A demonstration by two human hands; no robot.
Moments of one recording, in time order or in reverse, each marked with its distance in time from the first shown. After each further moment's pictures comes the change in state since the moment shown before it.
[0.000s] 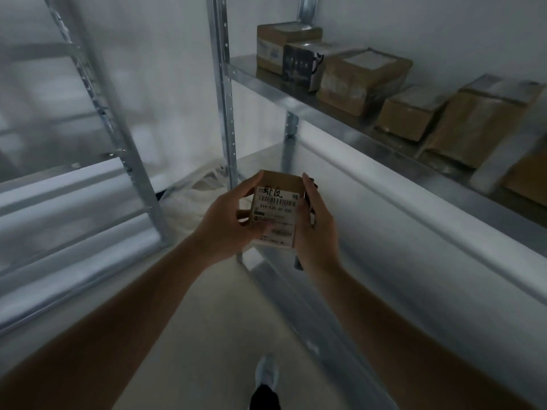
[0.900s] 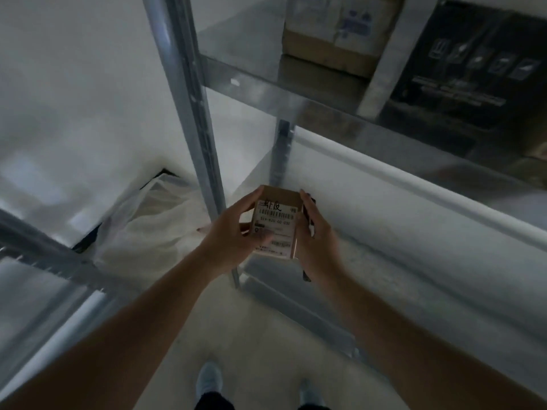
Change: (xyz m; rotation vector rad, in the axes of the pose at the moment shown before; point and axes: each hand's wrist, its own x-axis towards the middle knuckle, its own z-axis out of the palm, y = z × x) left_hand 0.388 -0.226 -0.119 -0.073 -0.462 -0.150; right_hand 0.303 0.134 0.236 -0.243 0.194 0.373
